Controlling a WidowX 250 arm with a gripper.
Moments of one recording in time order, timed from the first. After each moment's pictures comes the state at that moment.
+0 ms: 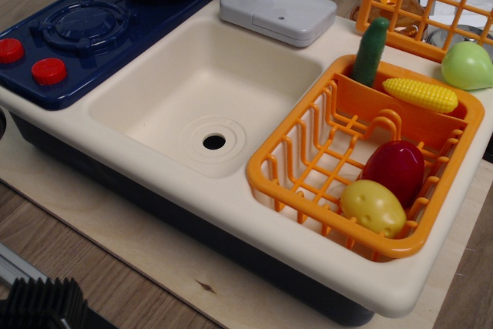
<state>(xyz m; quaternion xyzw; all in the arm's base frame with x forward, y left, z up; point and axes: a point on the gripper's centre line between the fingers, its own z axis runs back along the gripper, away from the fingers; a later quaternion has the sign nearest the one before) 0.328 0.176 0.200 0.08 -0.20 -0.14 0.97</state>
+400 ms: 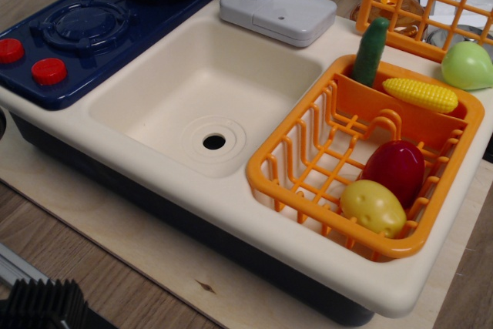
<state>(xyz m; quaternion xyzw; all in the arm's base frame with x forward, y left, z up) 0.337 0.161 0.189 0.03 -0.24 -0.15 0.96</state>
